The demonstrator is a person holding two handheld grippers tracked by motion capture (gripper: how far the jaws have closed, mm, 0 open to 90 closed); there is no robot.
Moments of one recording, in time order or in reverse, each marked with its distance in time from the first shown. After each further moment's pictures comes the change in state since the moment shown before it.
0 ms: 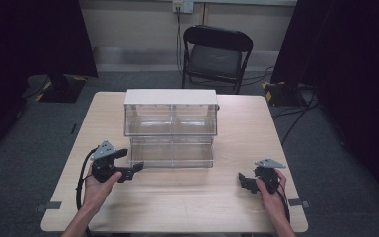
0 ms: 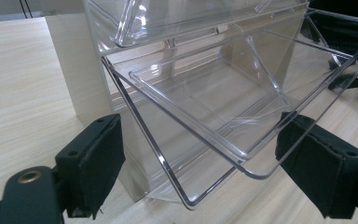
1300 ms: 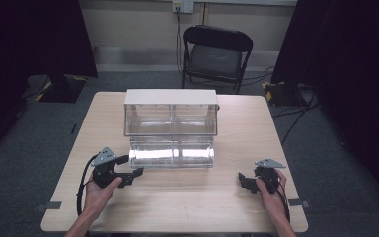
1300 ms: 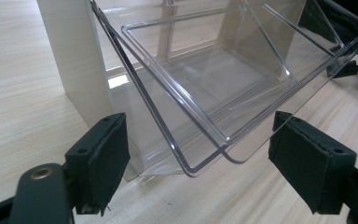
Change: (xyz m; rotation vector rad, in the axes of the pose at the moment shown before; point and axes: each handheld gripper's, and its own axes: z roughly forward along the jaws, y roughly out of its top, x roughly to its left) left arm 0.002 -0.023 0.005 0.011 -0.019 -0.022; right arm 0.000 0.000 0.000 0.000 0.000 0.001
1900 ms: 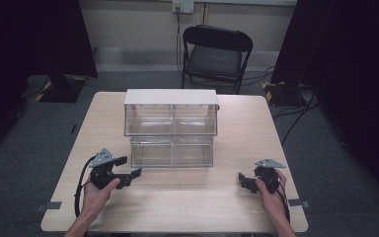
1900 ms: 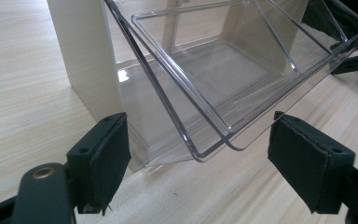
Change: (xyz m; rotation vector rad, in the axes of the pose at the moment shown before) left arm 0.004 -0.005 -0.005 0.005 0.004 0.000; right arm 0.000 0.000 0.000 0.000 0.000 0.000
